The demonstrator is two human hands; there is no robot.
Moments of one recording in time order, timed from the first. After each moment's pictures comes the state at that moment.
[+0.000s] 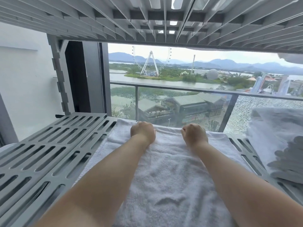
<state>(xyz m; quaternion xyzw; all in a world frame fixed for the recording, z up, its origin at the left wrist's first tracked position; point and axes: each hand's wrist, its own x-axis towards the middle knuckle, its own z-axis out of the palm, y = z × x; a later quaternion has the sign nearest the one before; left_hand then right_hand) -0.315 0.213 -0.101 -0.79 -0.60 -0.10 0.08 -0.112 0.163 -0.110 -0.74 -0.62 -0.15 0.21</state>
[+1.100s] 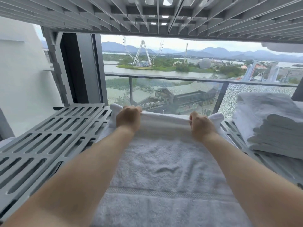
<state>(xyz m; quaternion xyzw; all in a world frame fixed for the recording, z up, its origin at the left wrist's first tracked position) -0.371 0.155 -0.084 -0.78 -0.53 -0.31 0.12 -0.105 0.075 -0.094 -0.76 -0.60 -0.14 0.21</state>
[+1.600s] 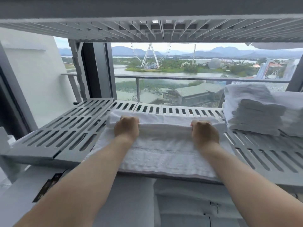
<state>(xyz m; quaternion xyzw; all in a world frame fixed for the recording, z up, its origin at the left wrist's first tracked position) -0.402 0.002 -0.110 -0.74 -0.61 -0.27 0.07 -0.136 -0.071 -0.118 -0.79 -0.56 -0.19 0.18</state>
